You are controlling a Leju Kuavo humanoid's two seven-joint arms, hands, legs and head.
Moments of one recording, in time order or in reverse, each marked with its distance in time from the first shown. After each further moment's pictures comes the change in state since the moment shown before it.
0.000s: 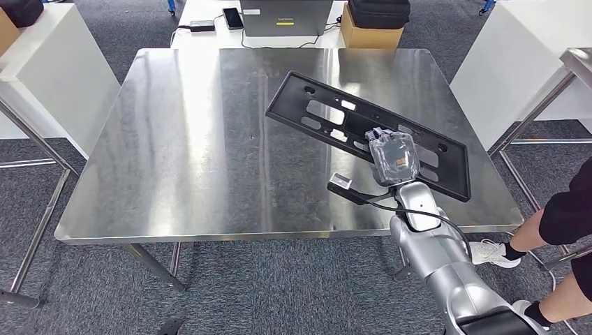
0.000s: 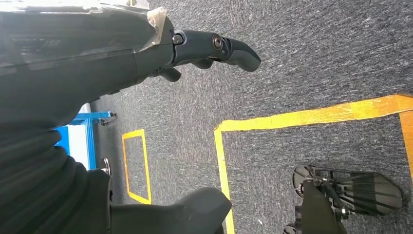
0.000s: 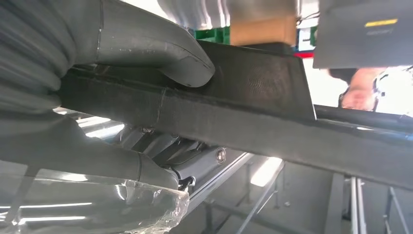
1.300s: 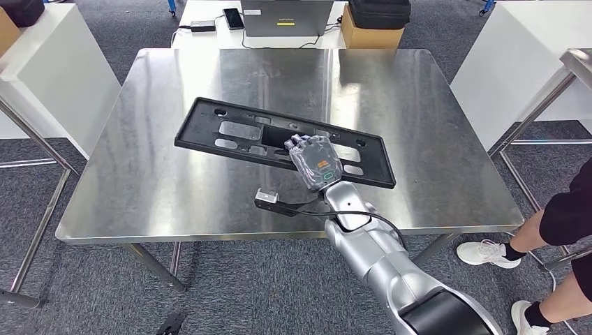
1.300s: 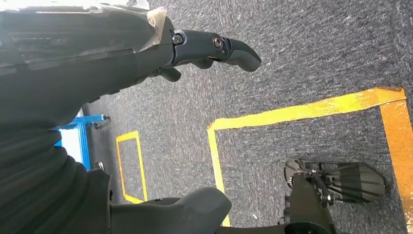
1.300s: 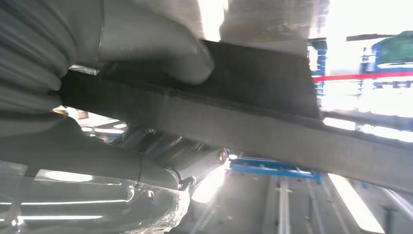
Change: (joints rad) left arm -0.020 -0.005 -0.008 -0.008 -0.010 -0.021 0.000; right arm -0.099 0.263 0.137 0.203 0.073 0.019 0.037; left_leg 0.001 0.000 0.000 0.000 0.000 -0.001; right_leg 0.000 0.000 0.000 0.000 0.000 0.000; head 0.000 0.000
